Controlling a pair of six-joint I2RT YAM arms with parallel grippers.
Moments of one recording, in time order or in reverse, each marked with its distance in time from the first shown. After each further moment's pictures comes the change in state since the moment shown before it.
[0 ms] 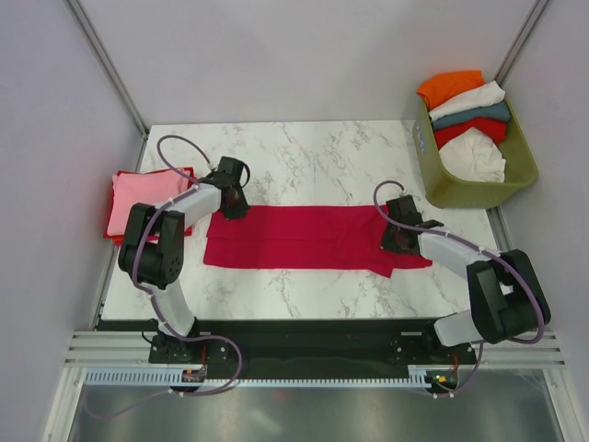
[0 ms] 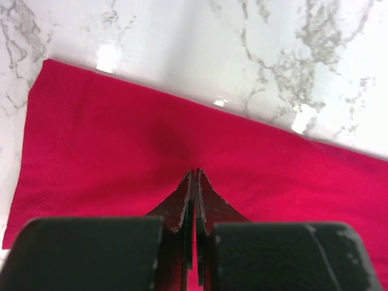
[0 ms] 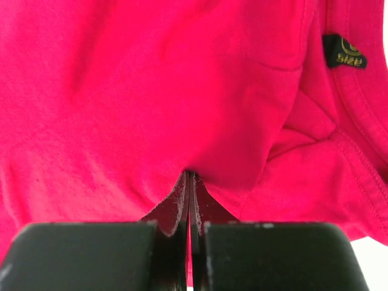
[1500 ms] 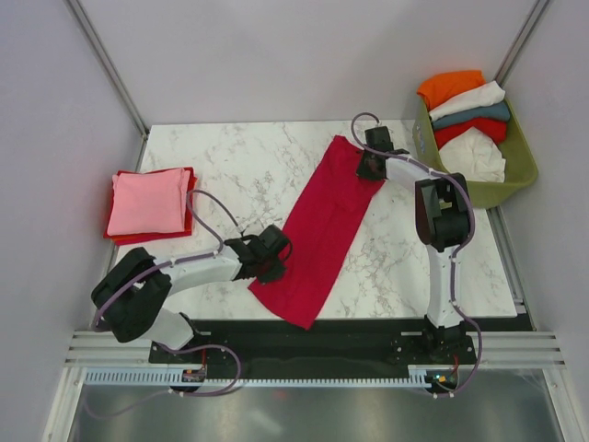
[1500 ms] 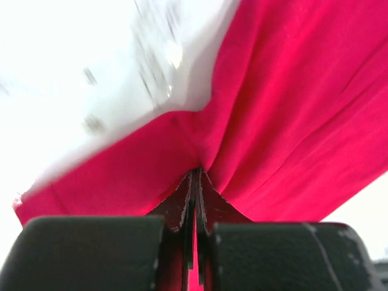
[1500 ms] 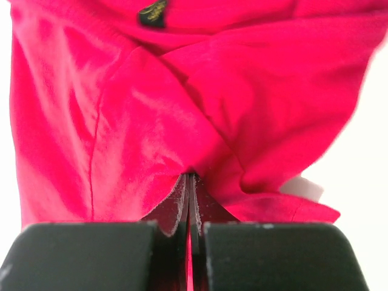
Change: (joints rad) left arm -0.521 -0.336 -0.439 0.023 -0.071 -0.602; right arm -0.068 0.807 0.972 0.000 -0.045 -0.069
